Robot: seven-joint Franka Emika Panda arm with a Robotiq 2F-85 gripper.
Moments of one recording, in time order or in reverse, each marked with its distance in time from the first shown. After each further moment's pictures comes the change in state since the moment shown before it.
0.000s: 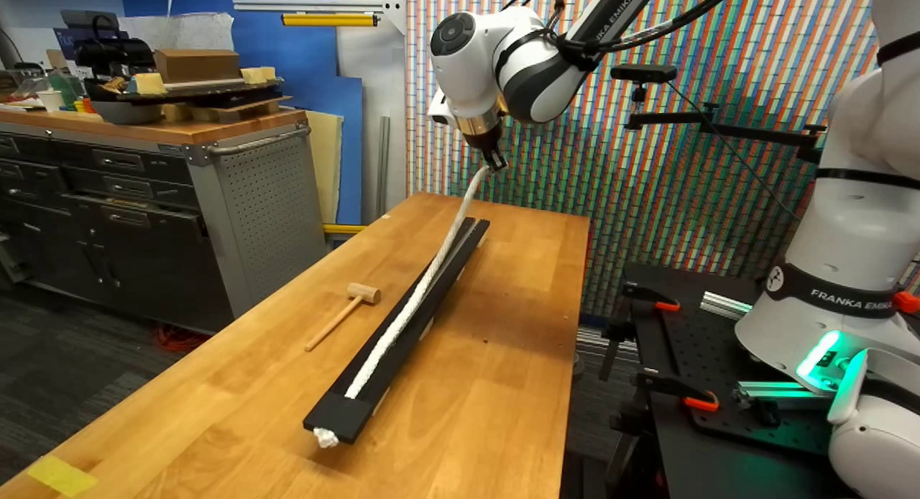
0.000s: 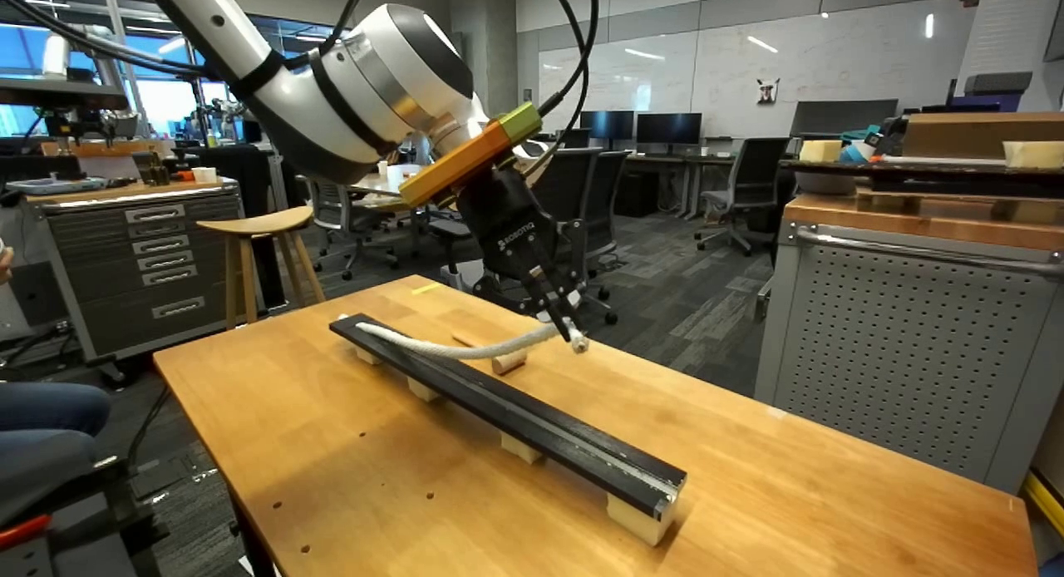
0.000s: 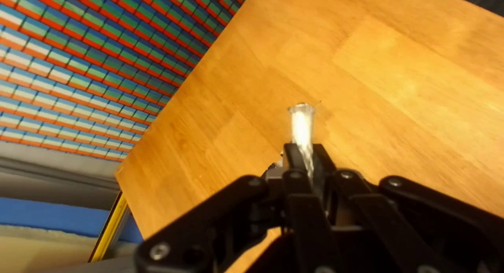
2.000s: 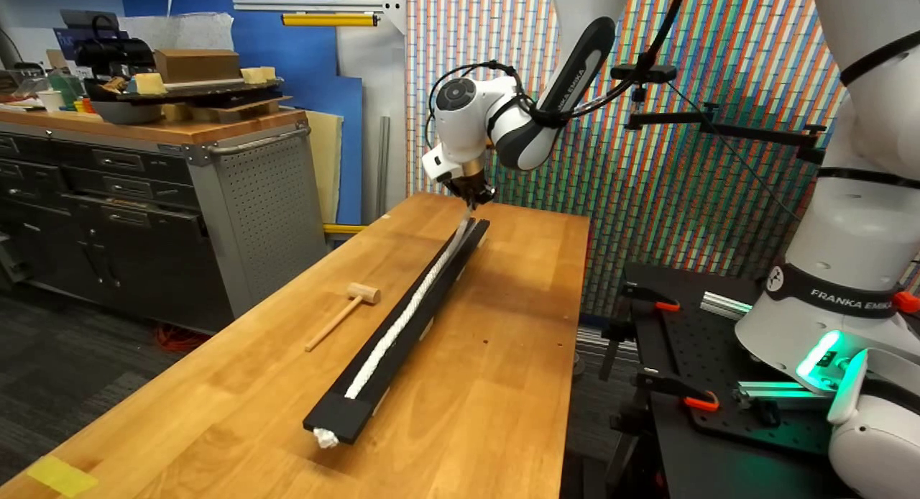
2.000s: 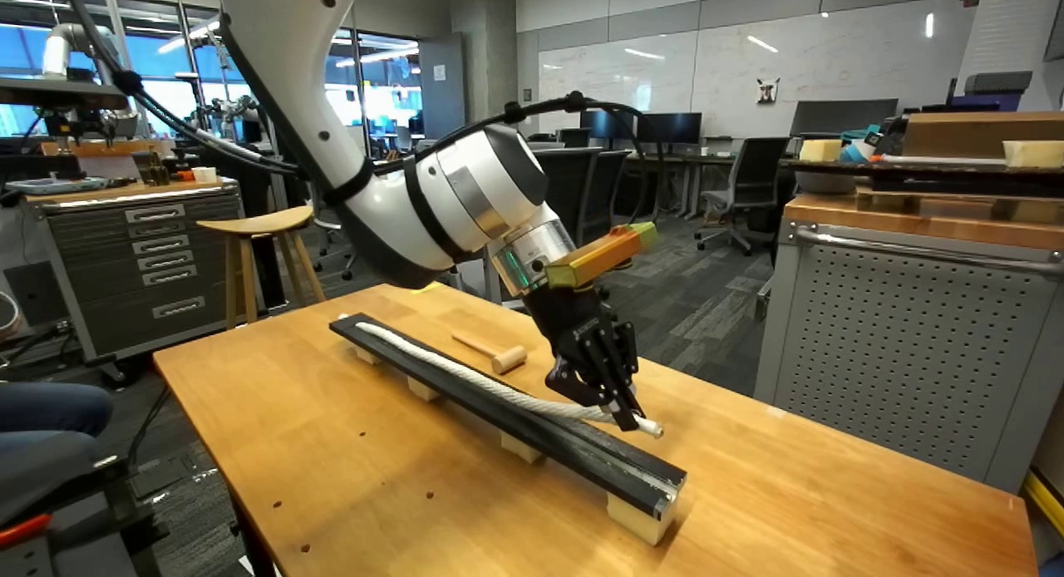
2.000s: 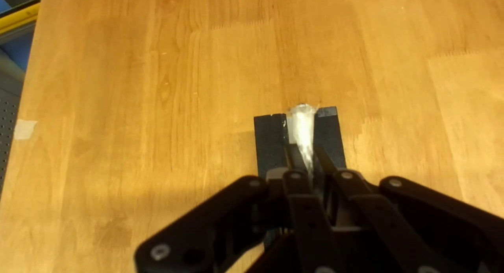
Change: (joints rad) arm -0.127 0.300 -0.015 0.168 -0.080 0.320 -0.712
